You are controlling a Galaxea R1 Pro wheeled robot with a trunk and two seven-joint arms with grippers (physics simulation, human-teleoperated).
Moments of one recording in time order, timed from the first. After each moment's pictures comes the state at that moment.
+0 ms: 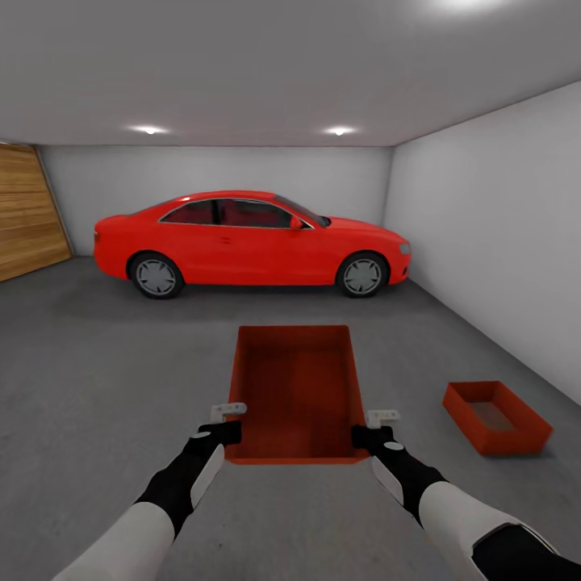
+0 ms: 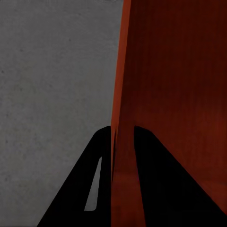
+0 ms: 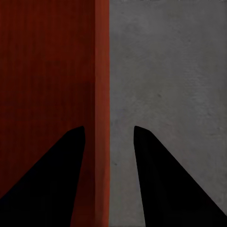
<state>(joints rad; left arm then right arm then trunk) -0.65 -0.09 -0.17 -0.64 0.25 0.30 0.24 -0.79 0.01 0.40 -0.24 -0.38 -0.03 -0.12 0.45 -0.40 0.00</state>
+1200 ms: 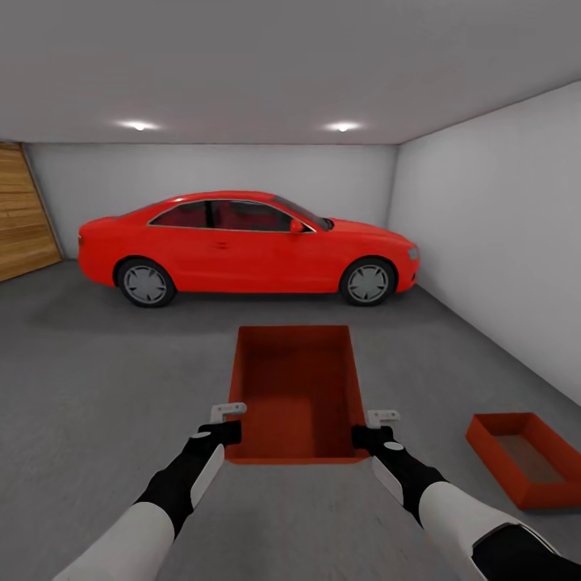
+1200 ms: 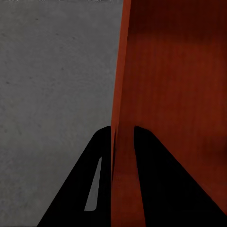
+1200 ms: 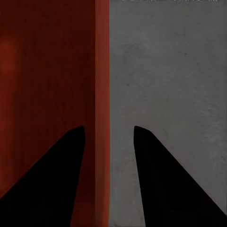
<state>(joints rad) -0.65 -0.09 -0.17 -0.64 0.25 0.30 0.24 -0.79 0.01 0.40 -0.24 -0.38 -0.03 -0.12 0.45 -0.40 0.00</state>
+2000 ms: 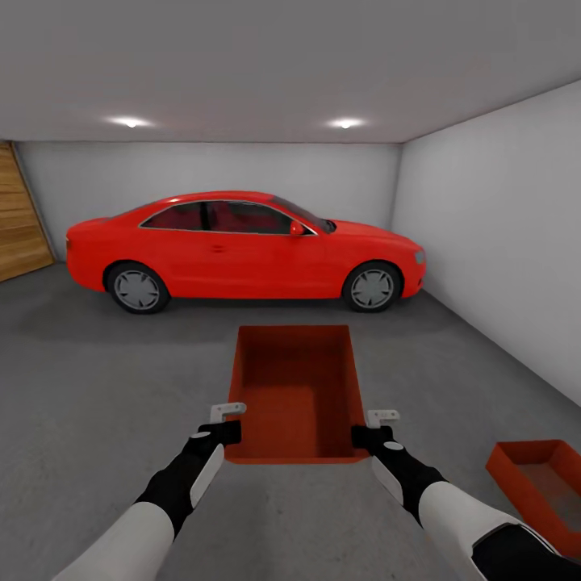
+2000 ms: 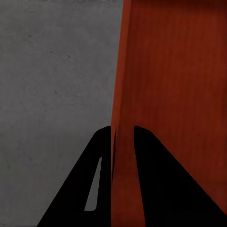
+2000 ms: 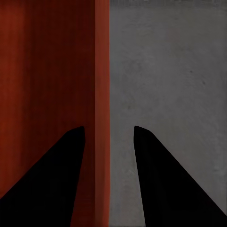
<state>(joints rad) -0.65 -0.09 -0.17 -0.64 0.25 0.30 0.24 -0.79 0.01 0.41 -0.24 -0.38 -0.03 -0.12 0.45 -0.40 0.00</state>
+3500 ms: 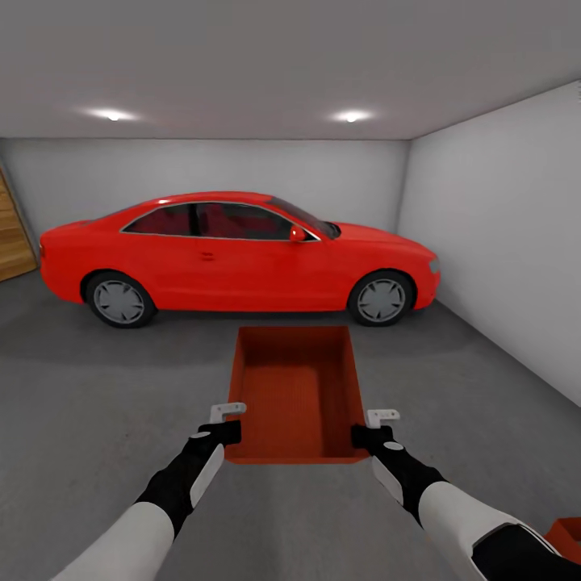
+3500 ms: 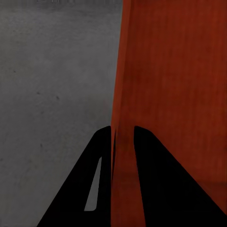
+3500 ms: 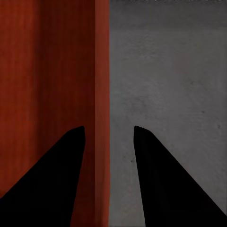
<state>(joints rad) -0.65 -0.09 -0.17 -0.64 0.25 0.30 0.24 -0.79 0.01 0.41 -0.24 -0.38 -0.03 -0.12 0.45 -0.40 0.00</state>
